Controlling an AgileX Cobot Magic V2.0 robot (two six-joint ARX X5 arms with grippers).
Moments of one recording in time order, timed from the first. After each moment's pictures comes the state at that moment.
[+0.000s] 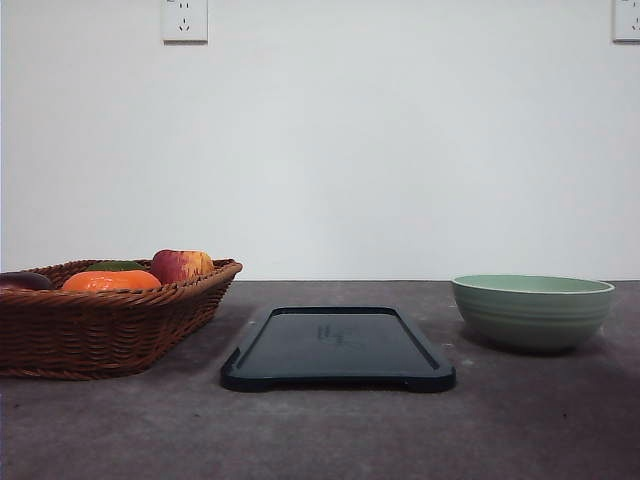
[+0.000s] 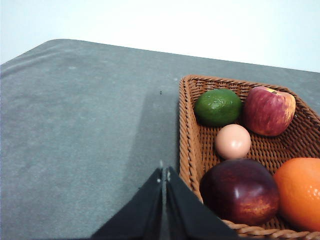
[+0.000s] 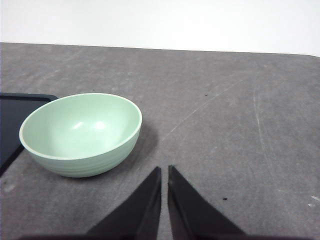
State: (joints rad) left_arx -0.02 0.01 0.03 -0.18 -0.07 -0.12; right_arx 0.06 0.00 0.02 -0.17 0.00 0.02
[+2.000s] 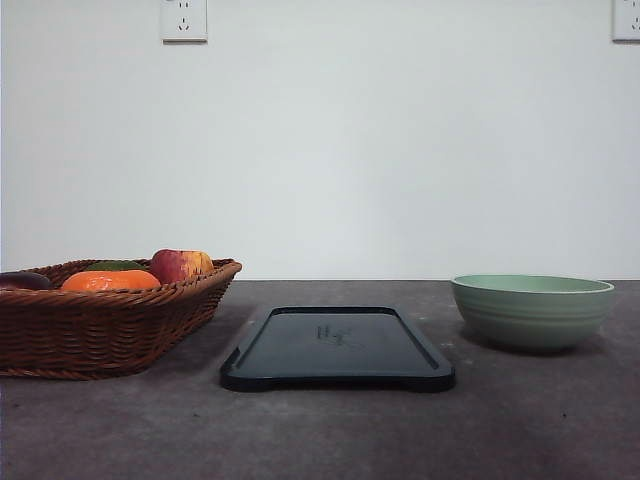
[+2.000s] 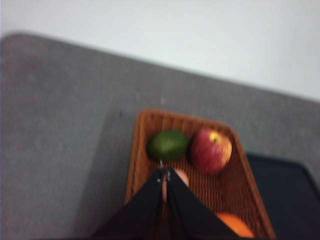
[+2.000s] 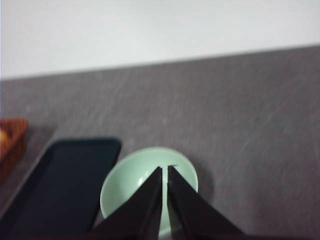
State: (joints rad) left_arx -0.02 0.56 0.62 -0.37 0.06 -0.24; right_arx 0.06 0.63 0.58 -0.25 -0.18 0.19
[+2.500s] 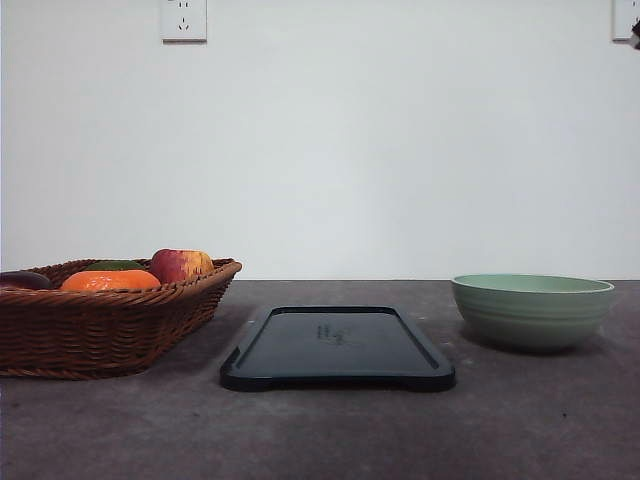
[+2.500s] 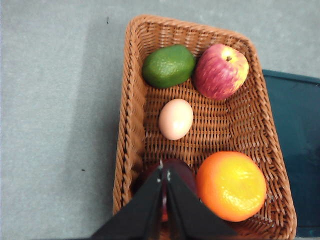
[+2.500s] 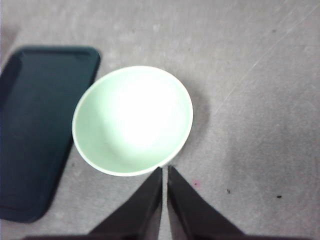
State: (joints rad) left_arx -0.02 0.93 0.84 -0.61 0.14 -0.17; right_arx 0.06 0.93 0.72 -0.46 -0.19 0.08
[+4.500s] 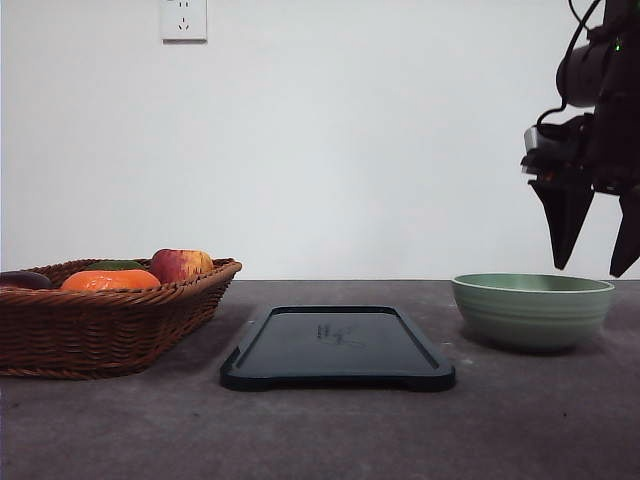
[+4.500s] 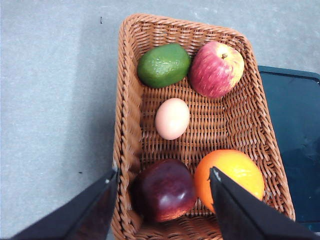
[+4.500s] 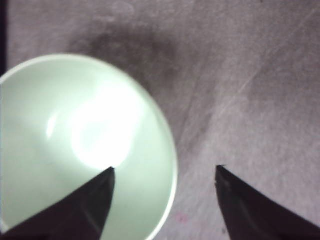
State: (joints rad) left_arx -0.02 0.93 0.85 -0.61 0.15 -0.15; right_arx 0.04 1.84 1.46 -0.93 -0.18 0.00
